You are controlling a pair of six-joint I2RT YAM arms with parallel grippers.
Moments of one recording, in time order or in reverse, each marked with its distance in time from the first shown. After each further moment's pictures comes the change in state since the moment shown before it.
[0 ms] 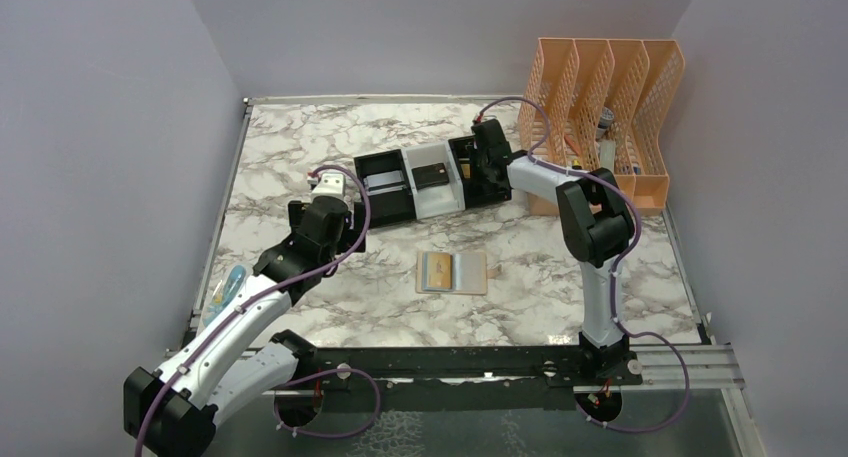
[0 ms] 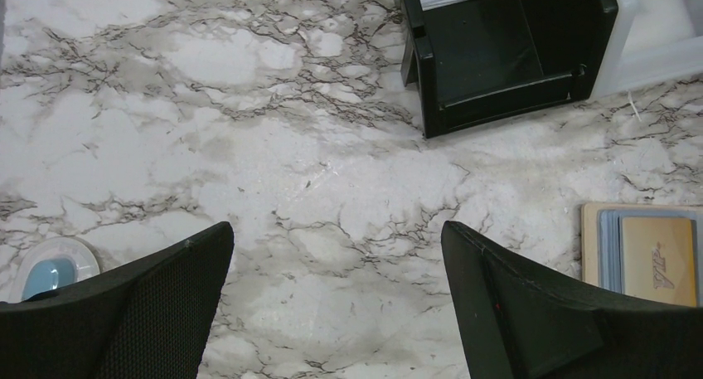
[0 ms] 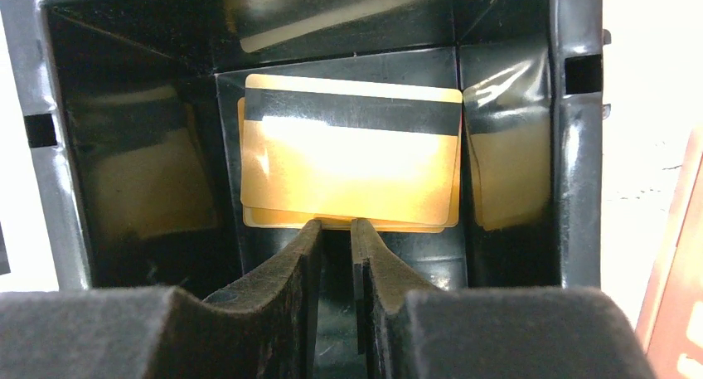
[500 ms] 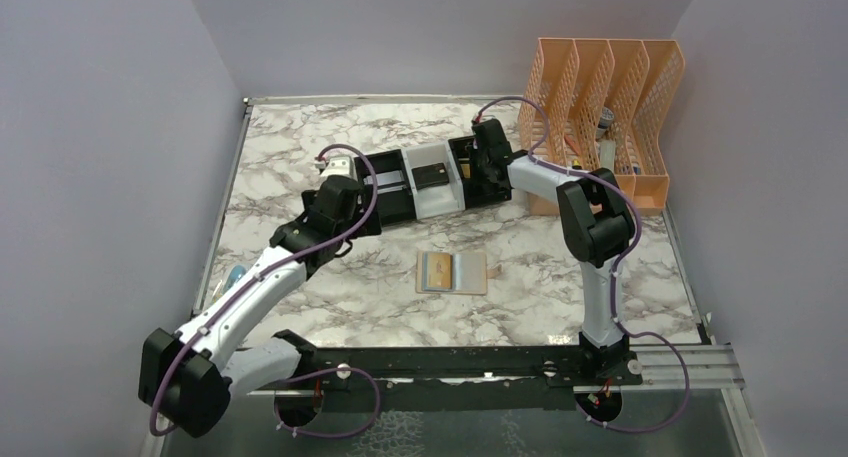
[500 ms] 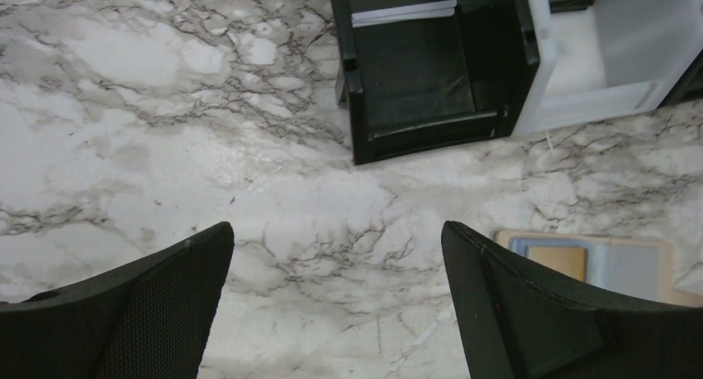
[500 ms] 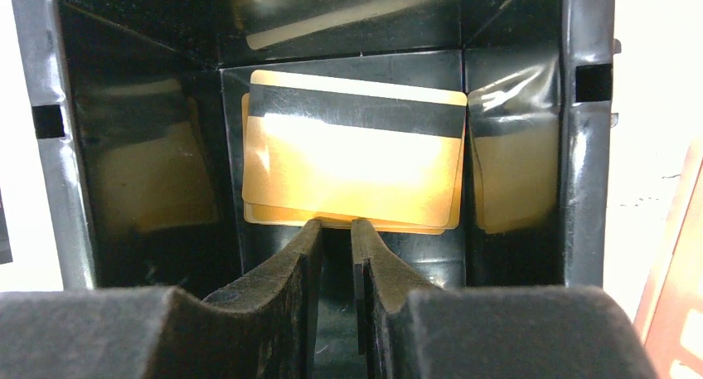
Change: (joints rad) left arm 0.017 0.157 0.093 0.019 0.101 -0.149; right arm 0.000 -0.004 -0.002 0.003 -0.017 -0.040
